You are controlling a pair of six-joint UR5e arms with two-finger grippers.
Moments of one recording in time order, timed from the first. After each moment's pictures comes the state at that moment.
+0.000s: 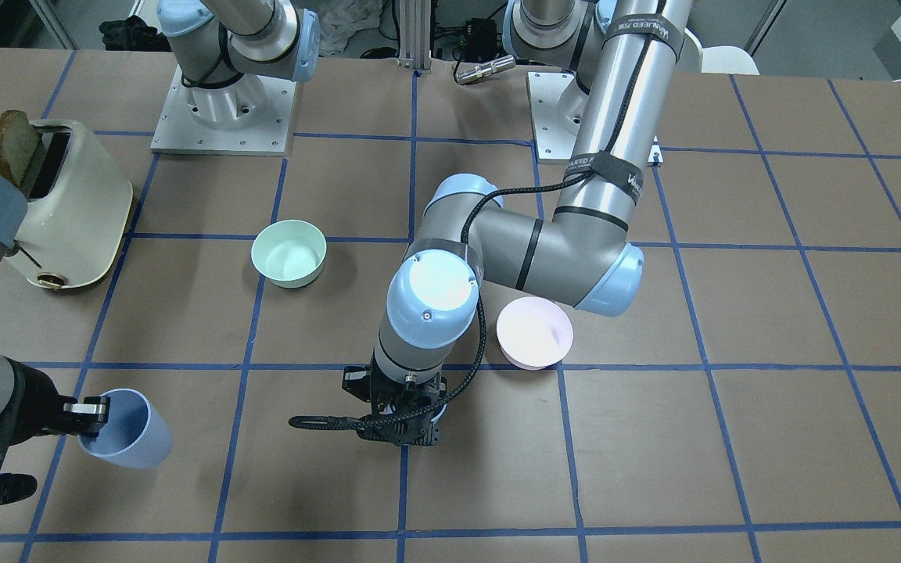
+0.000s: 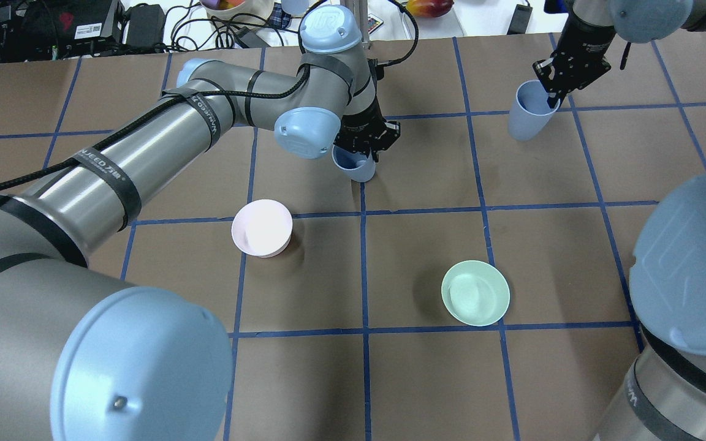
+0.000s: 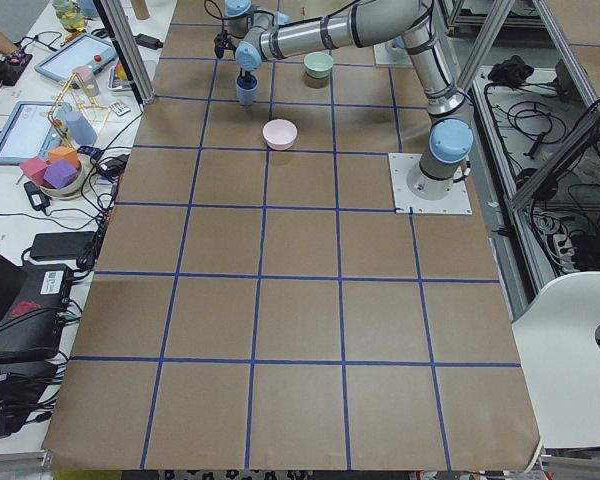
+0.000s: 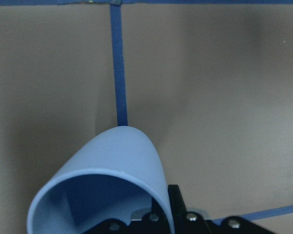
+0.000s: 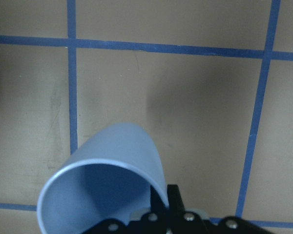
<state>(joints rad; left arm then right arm) -1.90 -2.22 -1.35 -1.06 1.41 -0.27 1.39 -1.03 1.25 -1.69 -1.56 -0.25</state>
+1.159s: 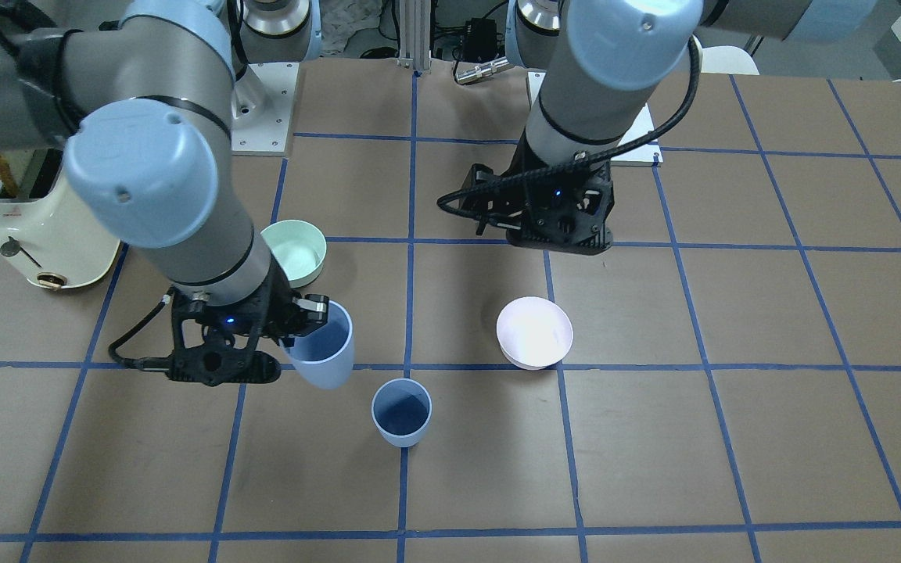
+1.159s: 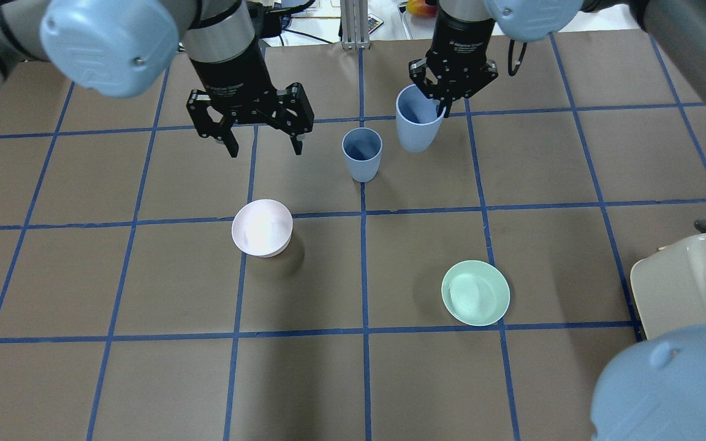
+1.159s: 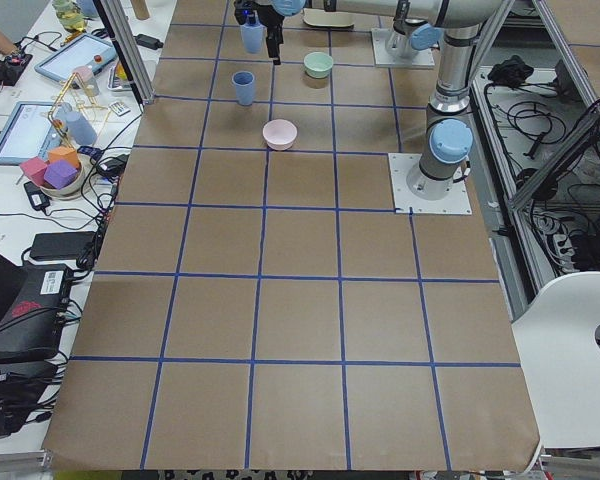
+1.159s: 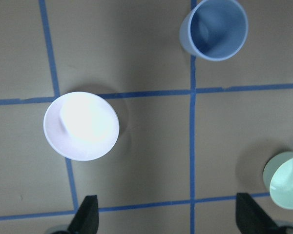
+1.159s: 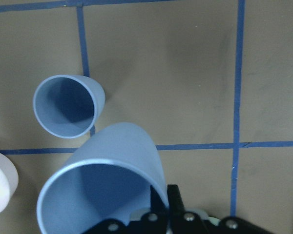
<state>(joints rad) -1.72 -1.73 -1.44 -1.64 1.48 -0.08 1.74 -1.16 1.25 -1.59 -1.50 0.21</state>
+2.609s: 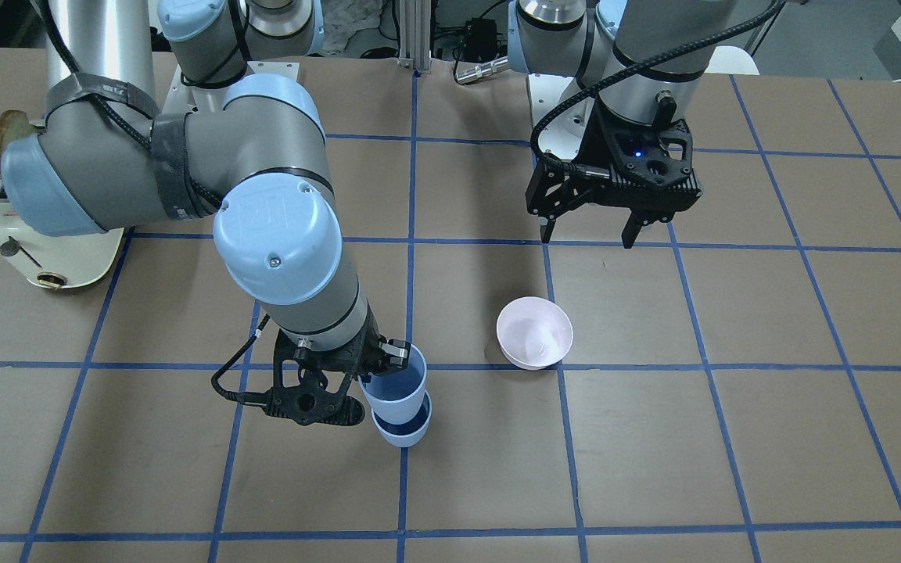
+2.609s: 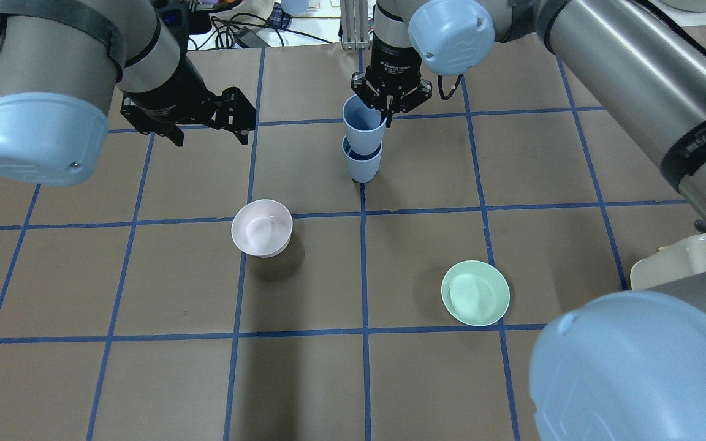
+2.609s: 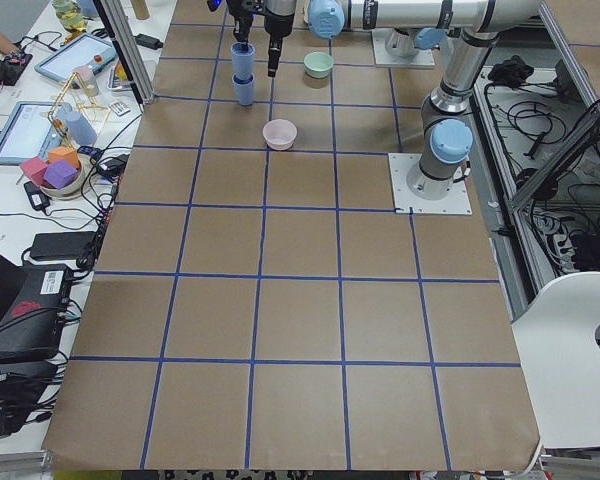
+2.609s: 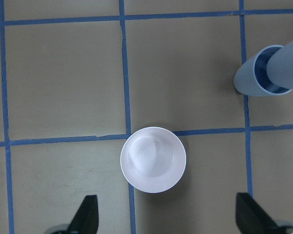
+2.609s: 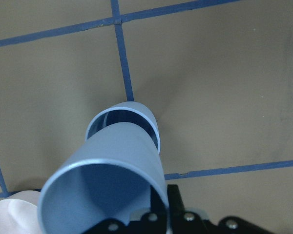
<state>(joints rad) -1.65 -1.58 -1.65 -1.31 1.55 -0.04 1.81 -1.04 1.21 -1.71 -1.46 0.39</state>
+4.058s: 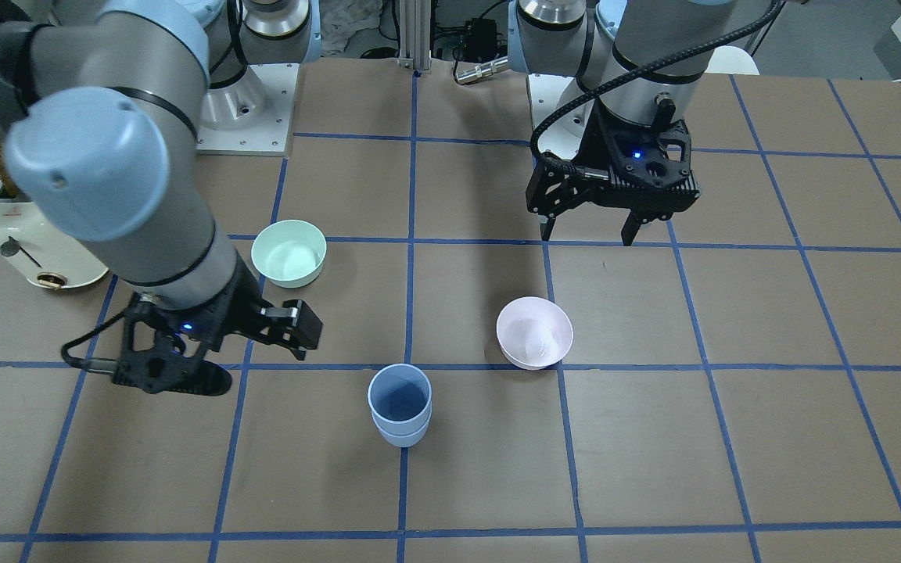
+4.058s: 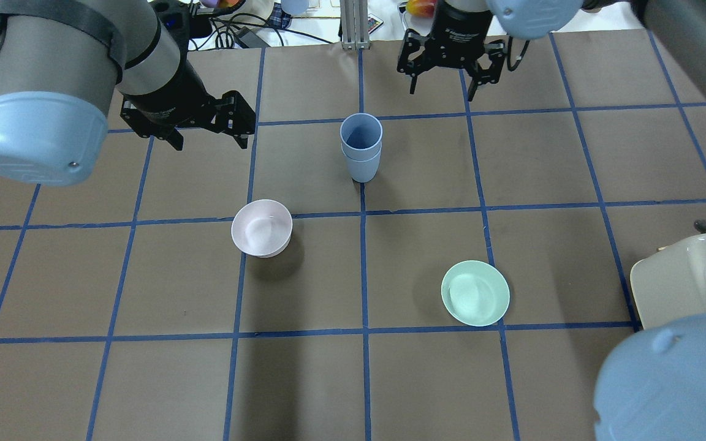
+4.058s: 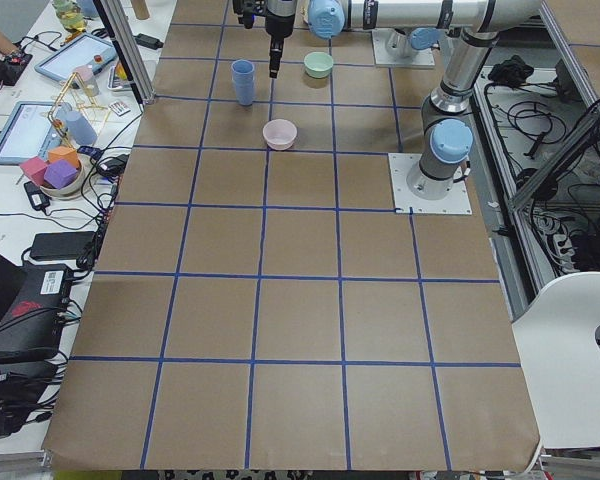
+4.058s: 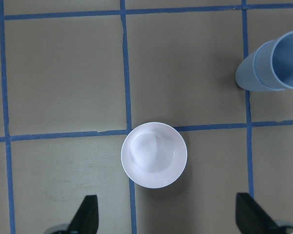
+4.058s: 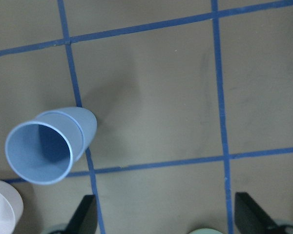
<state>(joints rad) -1.65 -1.58 -1.65 -1.35 1.55 -0.04 1.65 -1.19 1.25 -1.60 -1.49 0.19</state>
